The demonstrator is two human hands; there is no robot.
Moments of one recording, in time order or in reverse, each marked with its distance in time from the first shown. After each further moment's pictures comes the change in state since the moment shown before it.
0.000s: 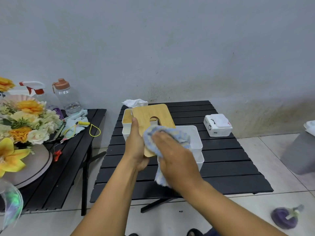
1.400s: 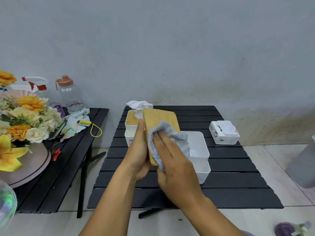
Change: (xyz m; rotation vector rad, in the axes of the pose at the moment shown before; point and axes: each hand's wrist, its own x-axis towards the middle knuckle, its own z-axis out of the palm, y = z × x) left_hand -0.001 0.001 -0.013 0.083 -0.149 -0.022; right_hand 0.005 -0.002 0.017 0.029 -0.023 -0.027
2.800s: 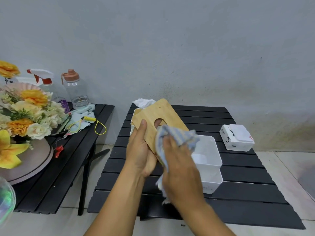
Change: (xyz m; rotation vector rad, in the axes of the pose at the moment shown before) left_hand 0.043 -0.009 -0.017 -0.524 0.152 0.168; right_hand 0.008 0.024 0.035 -0.095 0.011 0.102
